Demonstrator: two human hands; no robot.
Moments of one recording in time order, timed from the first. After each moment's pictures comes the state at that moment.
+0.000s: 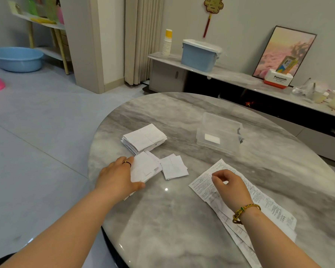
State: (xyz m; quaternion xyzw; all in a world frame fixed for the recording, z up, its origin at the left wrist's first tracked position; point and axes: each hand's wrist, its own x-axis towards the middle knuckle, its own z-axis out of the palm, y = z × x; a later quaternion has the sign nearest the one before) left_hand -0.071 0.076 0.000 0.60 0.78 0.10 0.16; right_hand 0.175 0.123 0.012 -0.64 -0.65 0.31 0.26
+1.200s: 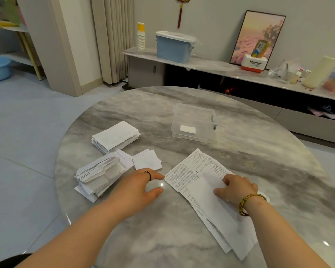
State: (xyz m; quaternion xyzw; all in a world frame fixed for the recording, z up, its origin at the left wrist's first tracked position) left_hand 0.017 0.073 0.003 0.72 0.61 0.24 0.22; right_hand 0.253 0.126 0.013 -0.75 -0.64 0.20 -0.04
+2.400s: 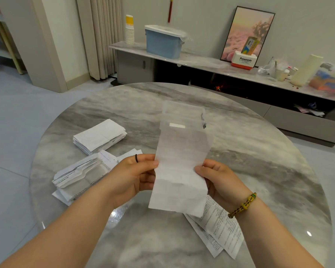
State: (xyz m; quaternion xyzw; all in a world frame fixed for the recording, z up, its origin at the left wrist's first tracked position) left_hand 0.039 0.098 0.030 0.35 0.45 0.45 0.68; right_hand 0.231 0.118 0.029 -0.48 -0.48 0.63 0.37
